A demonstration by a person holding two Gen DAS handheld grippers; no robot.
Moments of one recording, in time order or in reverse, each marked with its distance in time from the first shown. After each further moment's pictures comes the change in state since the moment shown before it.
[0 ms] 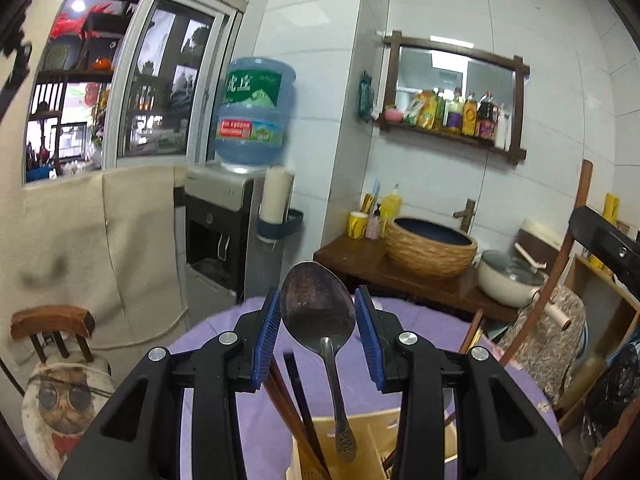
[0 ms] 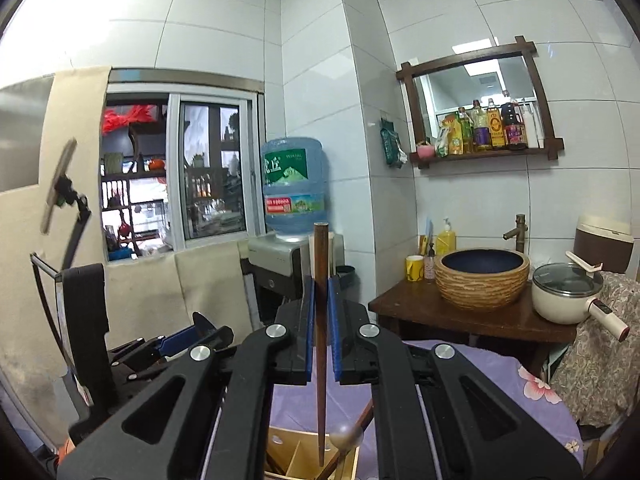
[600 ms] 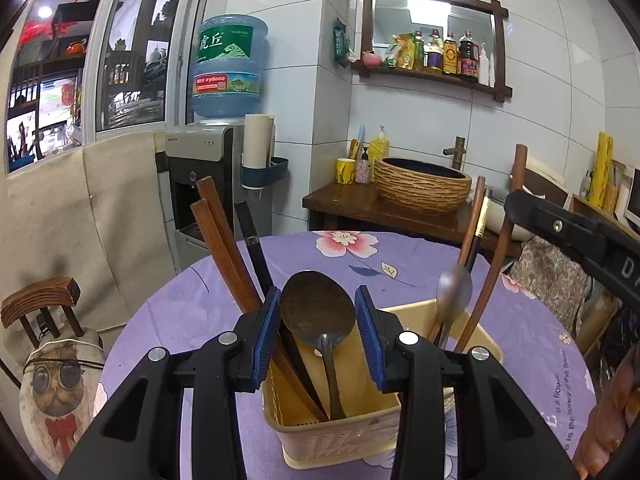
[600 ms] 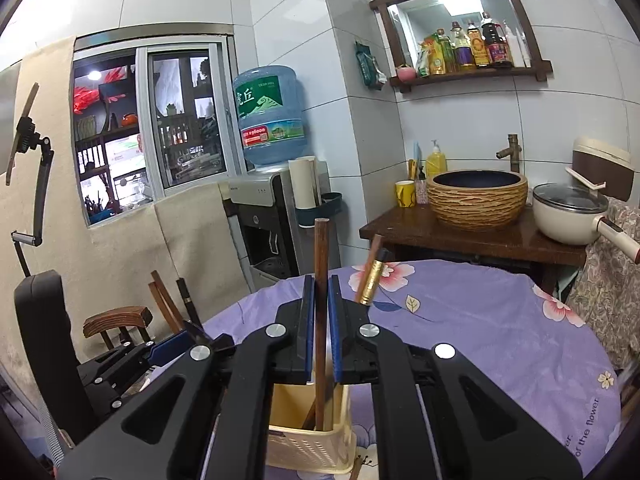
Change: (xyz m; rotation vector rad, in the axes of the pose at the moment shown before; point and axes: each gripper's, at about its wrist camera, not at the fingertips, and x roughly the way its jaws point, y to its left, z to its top) left arm 0.021 -0.011 -0.069 0.109 0.117 -0.020; right arm 0.041 -0.033 -0.083 0.106 0.185 -0.016
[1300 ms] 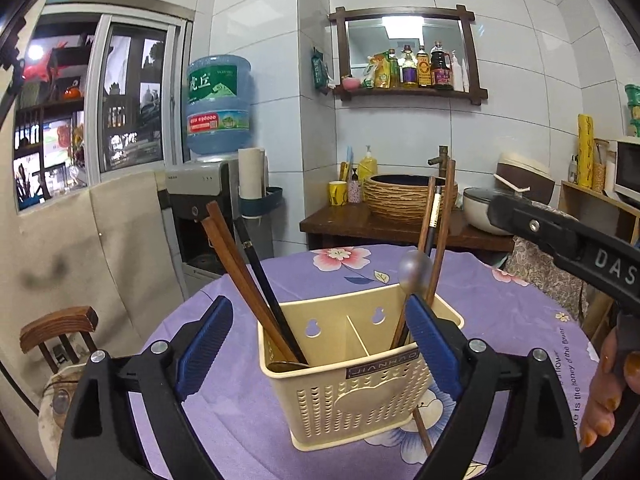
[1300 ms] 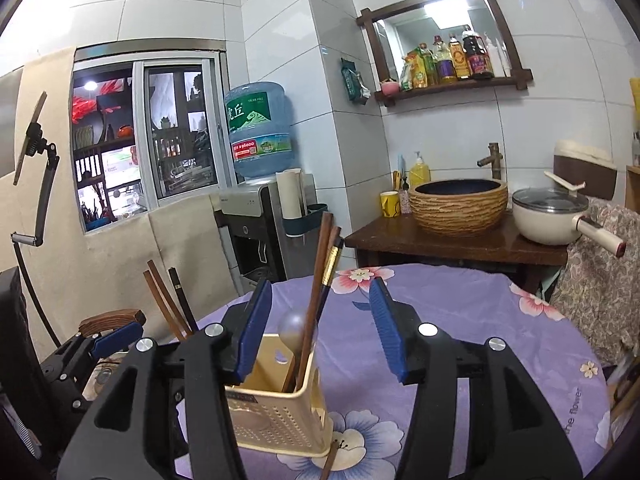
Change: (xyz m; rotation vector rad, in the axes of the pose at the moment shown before) left arm -0.048 -0.020 -0.017 0.104 -0.116 0.022; right arm -0.047 -0.024 -0.024 0.022 -0.053 -0.031
